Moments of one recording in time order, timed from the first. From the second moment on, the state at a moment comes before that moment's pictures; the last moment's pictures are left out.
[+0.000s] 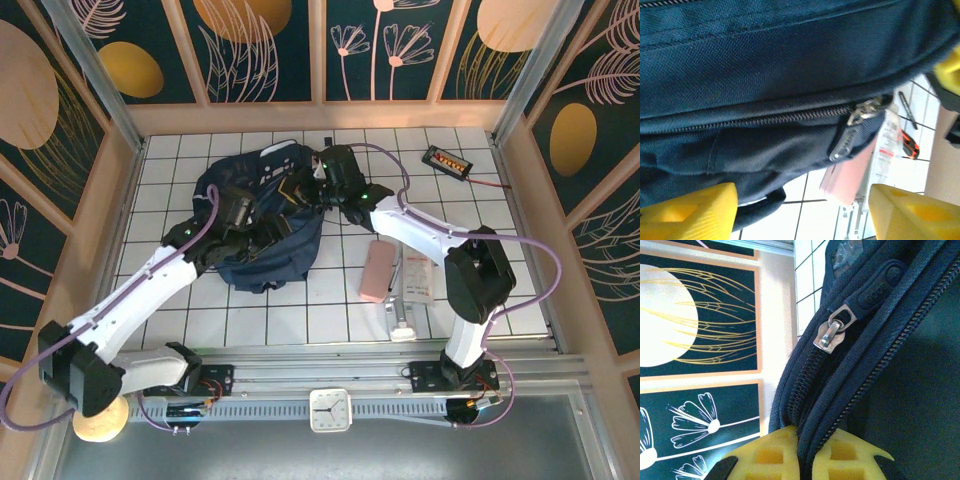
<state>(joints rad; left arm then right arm) -0.59 1.23 1.06 -0.69 0.12 -1.04 0.72 1.79 1.41 -0.04 -0.38 1.19</state>
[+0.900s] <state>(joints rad) -0.59 1.41 1.27 -0.79 0.06 -0.94 0.74 1.80 1.41 -0.04 -0.37 1.19</state>
